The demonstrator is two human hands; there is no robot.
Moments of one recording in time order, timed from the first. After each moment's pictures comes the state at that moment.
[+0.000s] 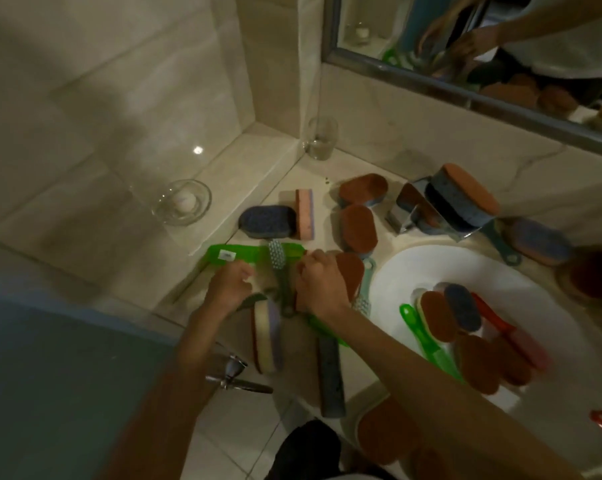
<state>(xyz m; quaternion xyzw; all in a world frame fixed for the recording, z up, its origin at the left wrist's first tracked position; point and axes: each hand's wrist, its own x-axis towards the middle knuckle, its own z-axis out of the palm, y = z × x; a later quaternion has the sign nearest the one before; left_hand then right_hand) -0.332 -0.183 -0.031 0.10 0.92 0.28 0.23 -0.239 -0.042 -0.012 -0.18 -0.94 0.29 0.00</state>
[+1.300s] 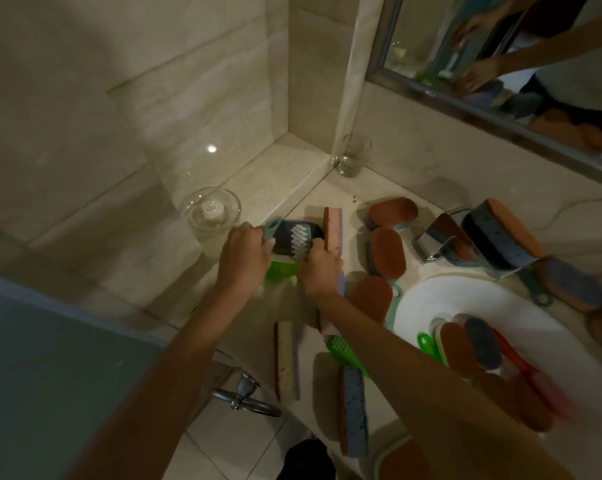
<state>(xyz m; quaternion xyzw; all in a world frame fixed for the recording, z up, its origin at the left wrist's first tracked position) -0.364 -0.166 0.037 0.15 0.95 0.26 0.05 -0.325 -0.062 -0.030 -0.30 -0.90 0.32 0.00</state>
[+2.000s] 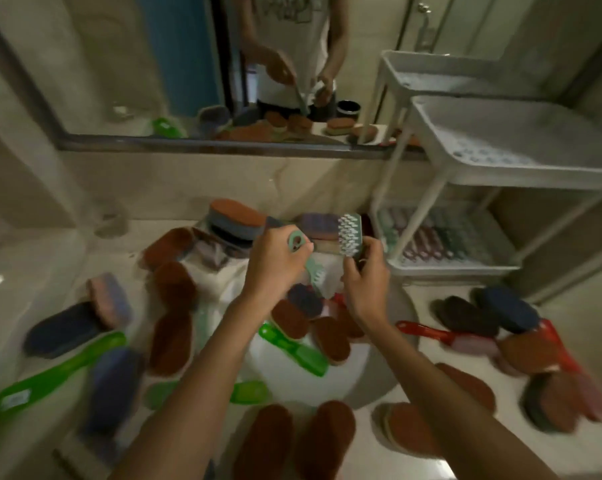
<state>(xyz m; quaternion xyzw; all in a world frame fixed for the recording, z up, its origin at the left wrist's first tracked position) -0.134 0.085 0.109 0.45 0.75 0.42 0.23 -0.011 0.134 0.055 -0.52 -0.66 0.34 0.42</state>
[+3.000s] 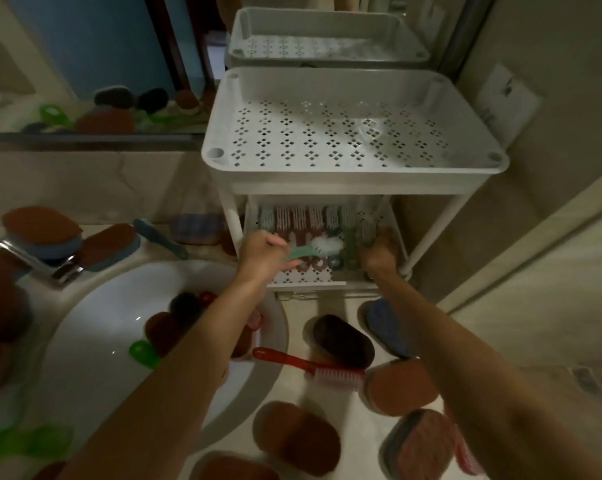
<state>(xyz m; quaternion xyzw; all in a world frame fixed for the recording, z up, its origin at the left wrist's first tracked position) 0.084 0.288 0.071 0.18 0.71 0.51 0.45 0.220 0.416 -0.019 -0.68 -0.65 0.32 0.13</state>
